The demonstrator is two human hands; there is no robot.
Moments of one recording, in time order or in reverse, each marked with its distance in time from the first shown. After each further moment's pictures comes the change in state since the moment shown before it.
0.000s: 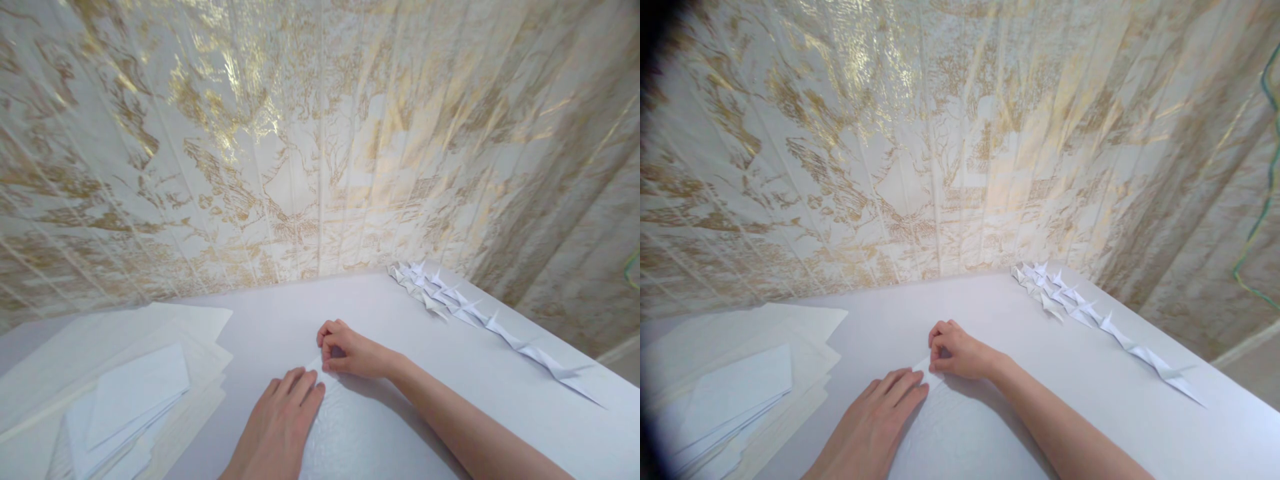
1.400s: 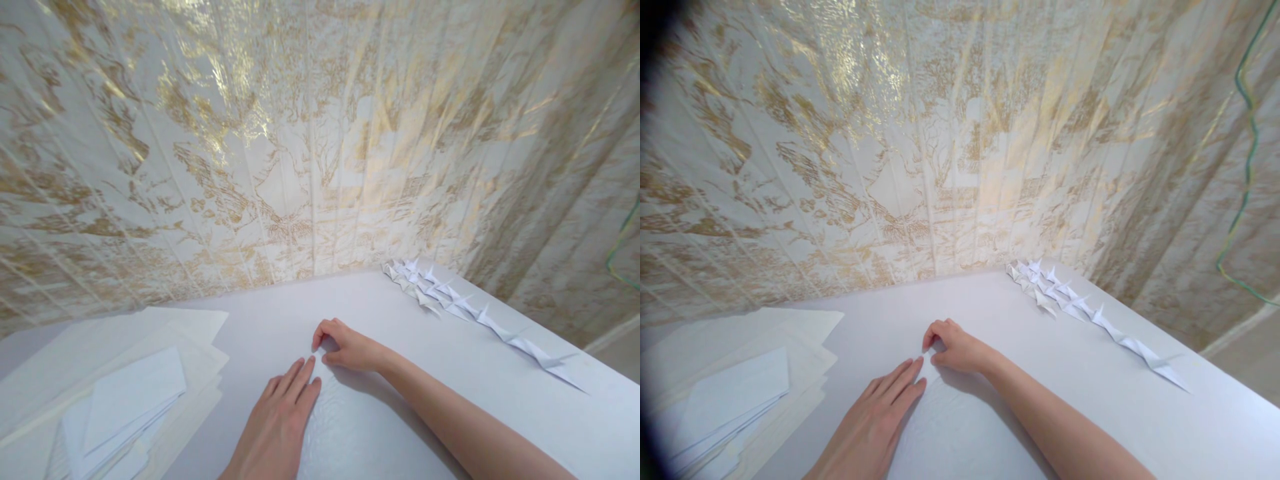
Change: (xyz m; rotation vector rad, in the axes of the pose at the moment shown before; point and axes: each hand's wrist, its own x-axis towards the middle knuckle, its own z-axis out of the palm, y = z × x) left_hand 0.001 0.001 0.004 0.103 -0.086 0.030; right_hand 0.000 -0.008 -0.004 0.028 0.022 0.184
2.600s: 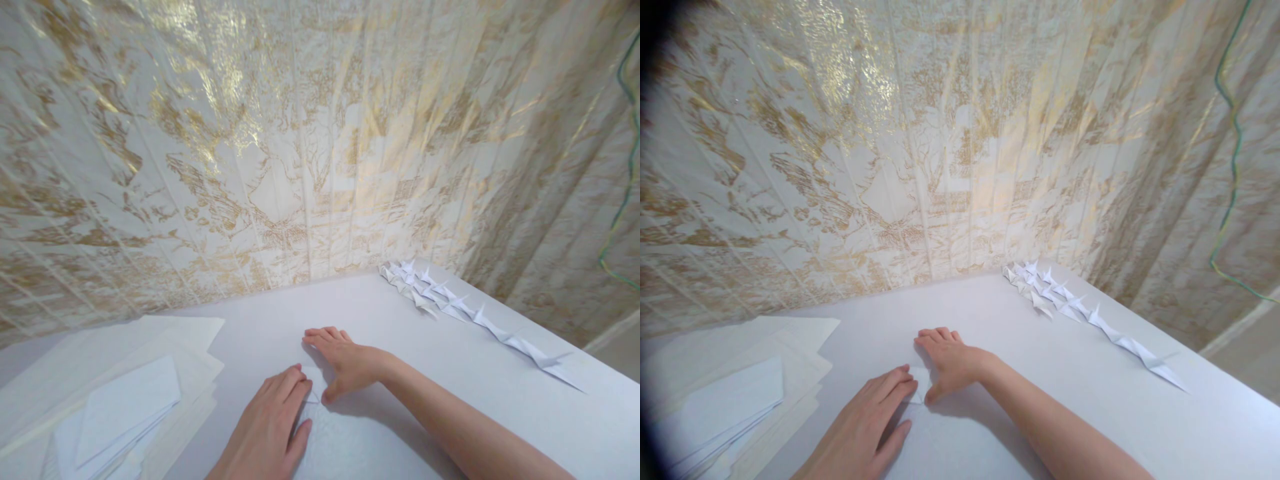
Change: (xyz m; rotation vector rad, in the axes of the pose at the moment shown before) left_hand -0.001 -0.010 0.006 -0.161 0.259 0.040; right_hand -0.009 -0.014 -0.005 -0.228 -0.227 0.008
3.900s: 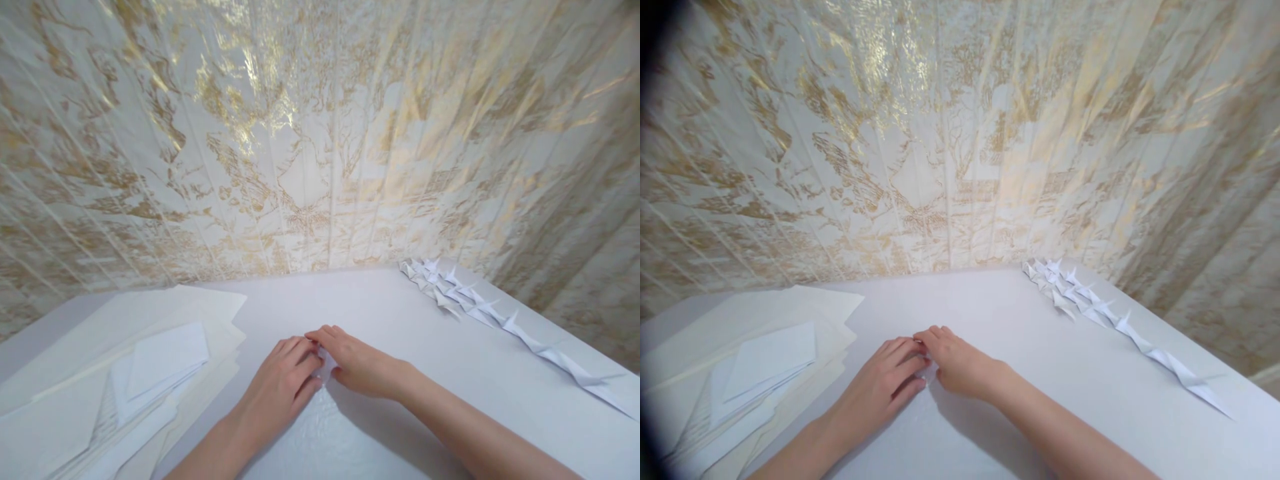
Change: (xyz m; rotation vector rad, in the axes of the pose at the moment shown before) left_hand 0.007 -0.012 -0.003 -0.114 0.124 0.061; right_hand -0.004 -0.029 0.017 -0.018 0.109 -0.180
